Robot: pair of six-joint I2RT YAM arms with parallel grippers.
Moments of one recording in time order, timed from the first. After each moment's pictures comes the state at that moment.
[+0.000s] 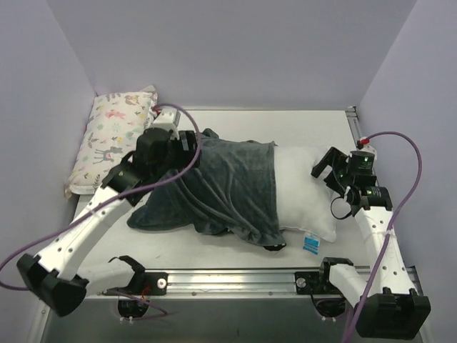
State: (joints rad) left arm -0.54 1.23 1.29 -0.53 -0.20 -0.38; right arm -0.06 0.97 0.85 -0.59 -0.02 0.51
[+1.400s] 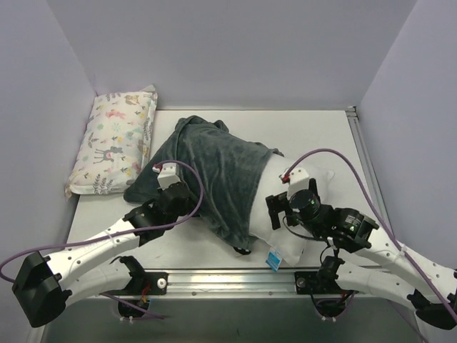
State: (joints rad) left arm -0.84 0.98 0.61 -0.27 -0.60 -0.76; right arm 0.94 0.79 0.85 -0.80 0.45 0.33
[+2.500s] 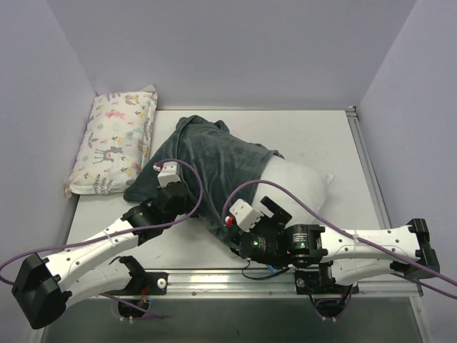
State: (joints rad) left arm -0.81 0.98 0.63 -0.29 -0.54 -0.72; right arm 1.51 1.13 1.00 -0.89 0.89 0.26
